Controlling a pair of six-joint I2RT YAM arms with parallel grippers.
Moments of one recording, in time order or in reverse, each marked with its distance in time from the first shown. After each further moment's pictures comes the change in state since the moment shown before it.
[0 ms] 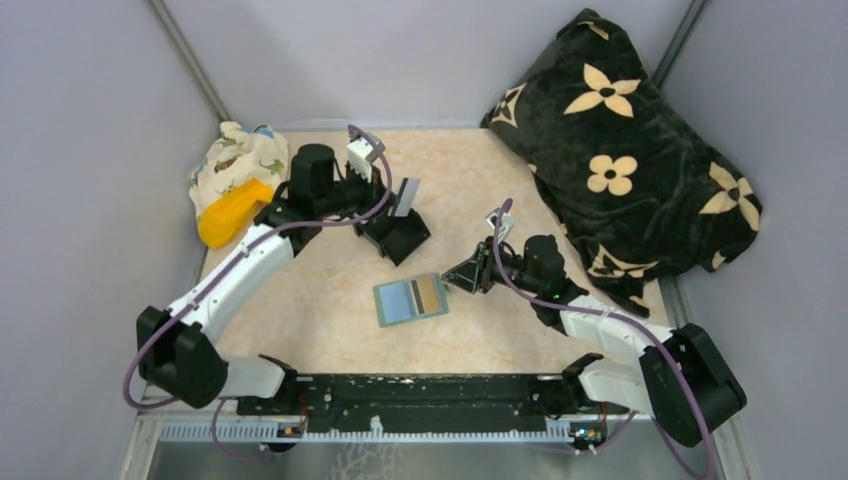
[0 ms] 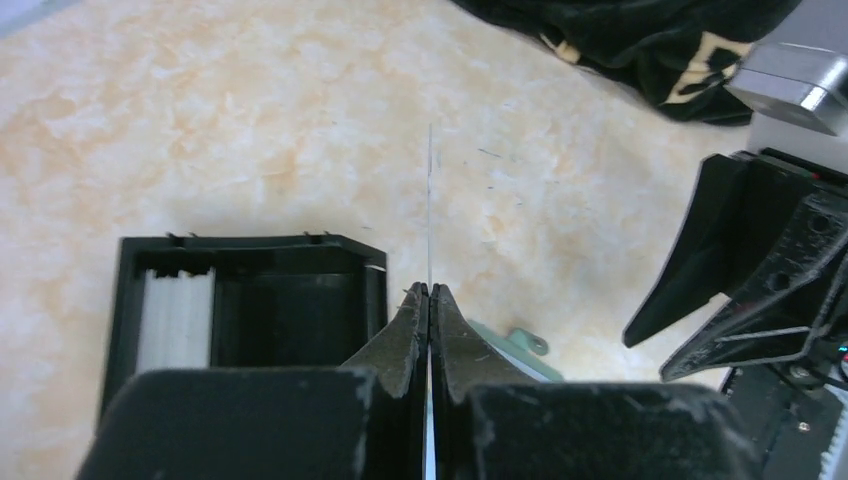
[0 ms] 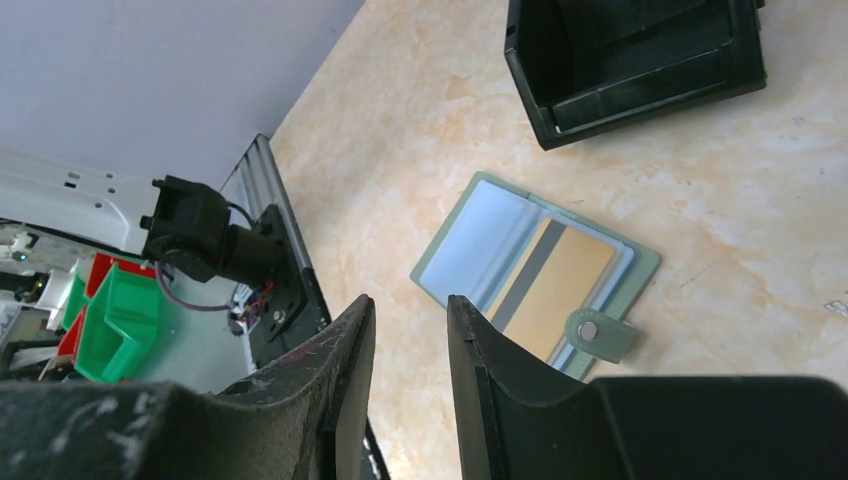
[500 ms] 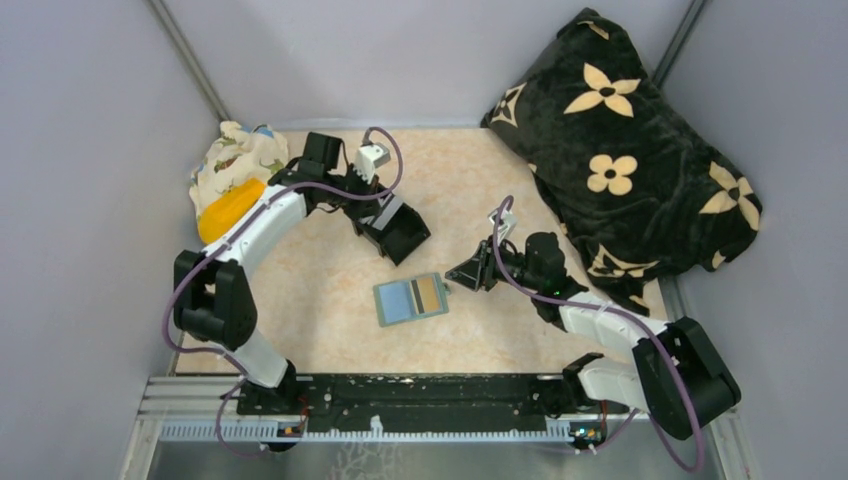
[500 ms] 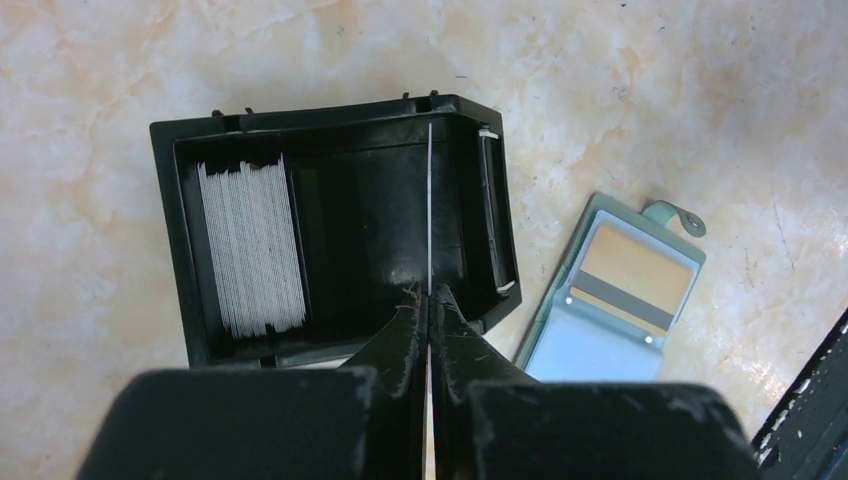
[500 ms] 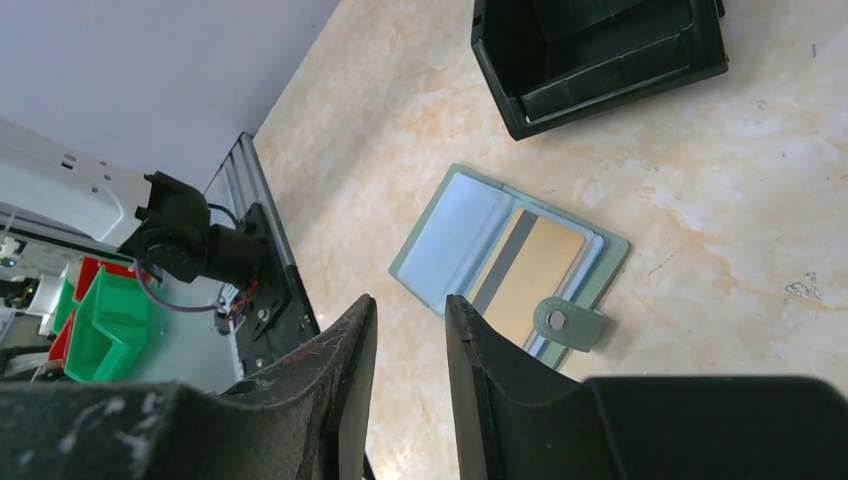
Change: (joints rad) left arm 0.150 0.314 0.240 -0.391 0.084 0.393; right arm -0.047 0.039 0.000 0.000 -0.025 -0.024
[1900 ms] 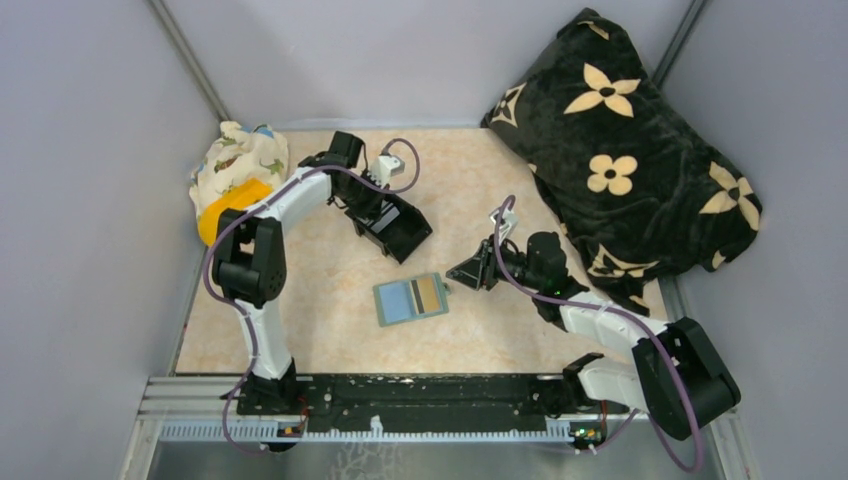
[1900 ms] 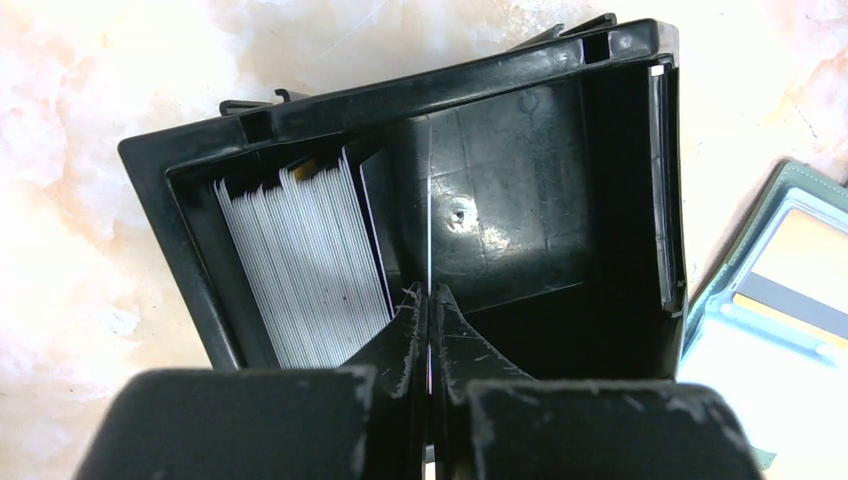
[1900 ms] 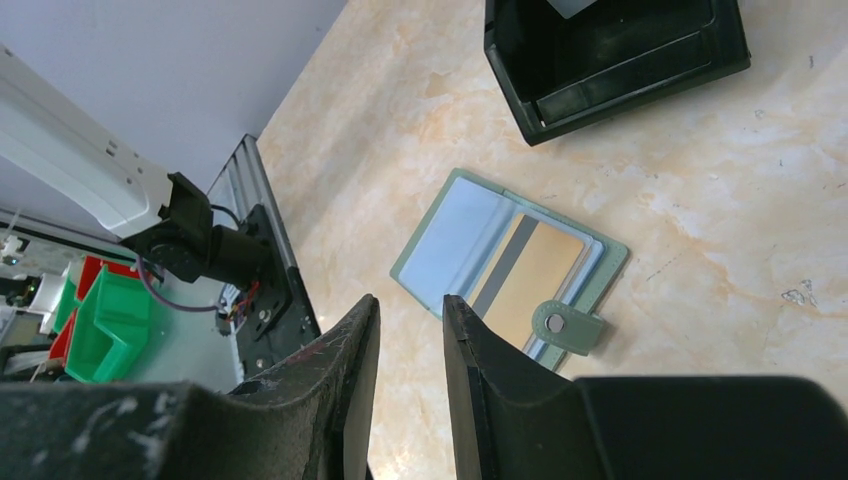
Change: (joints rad) left arm 0.006 0.349 0.215 -0.127 -0.114 0.181; right arm -0.012 0.003 -0.001 0.009 -0.021 -0.001
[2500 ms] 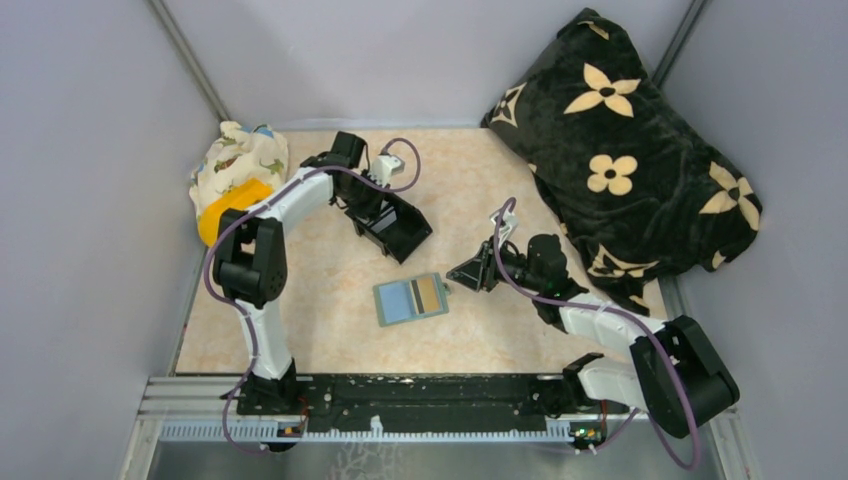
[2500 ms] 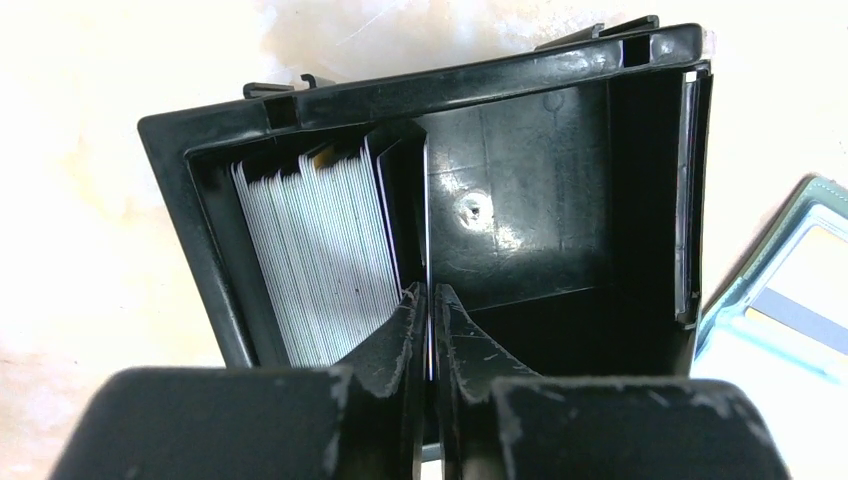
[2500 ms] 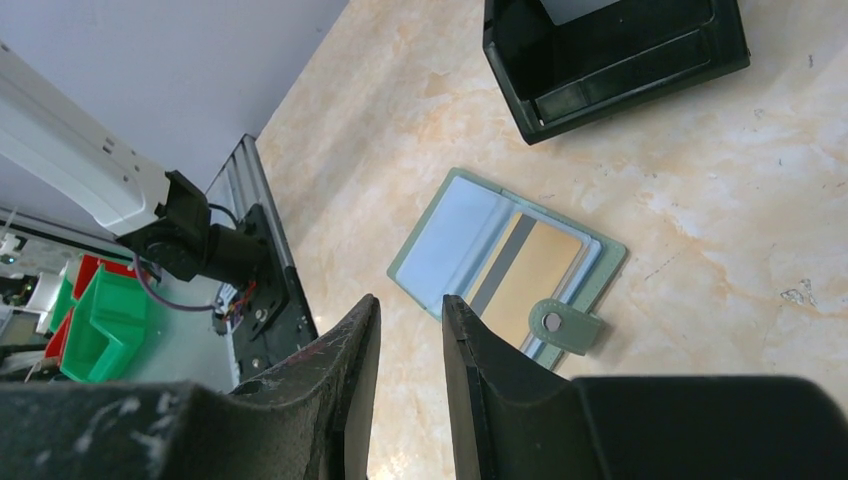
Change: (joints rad) left arm -0.016 0.000 0.001 0.002 -0.066 -0.041; right arm -0.003 0.010 -0.020 0.051 -0.002 0.001
